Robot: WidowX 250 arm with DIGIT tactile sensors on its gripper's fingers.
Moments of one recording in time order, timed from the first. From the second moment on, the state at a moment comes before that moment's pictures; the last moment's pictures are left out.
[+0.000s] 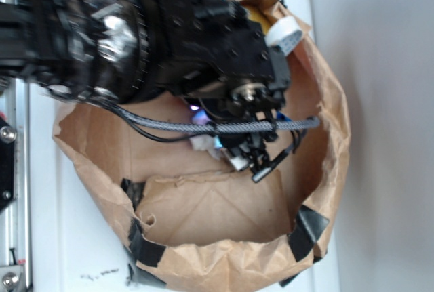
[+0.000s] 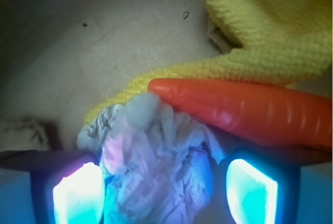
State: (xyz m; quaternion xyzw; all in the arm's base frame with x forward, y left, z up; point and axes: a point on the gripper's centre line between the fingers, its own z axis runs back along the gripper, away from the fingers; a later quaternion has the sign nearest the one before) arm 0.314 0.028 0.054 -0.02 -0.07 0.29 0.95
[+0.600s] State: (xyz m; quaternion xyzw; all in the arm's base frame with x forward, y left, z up) arm 0.315 0.020 0.045 -0.01 -0.05 0.30 0.95
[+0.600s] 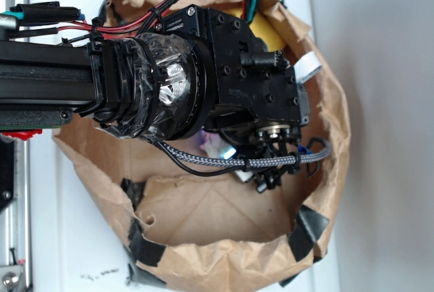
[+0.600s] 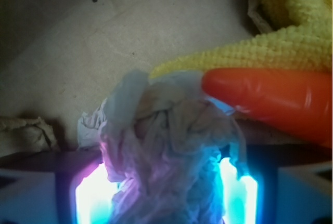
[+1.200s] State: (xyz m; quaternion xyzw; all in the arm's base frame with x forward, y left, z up) arm 0.282 0.015 0.113 -0.08 -0.04 0.26 0.96
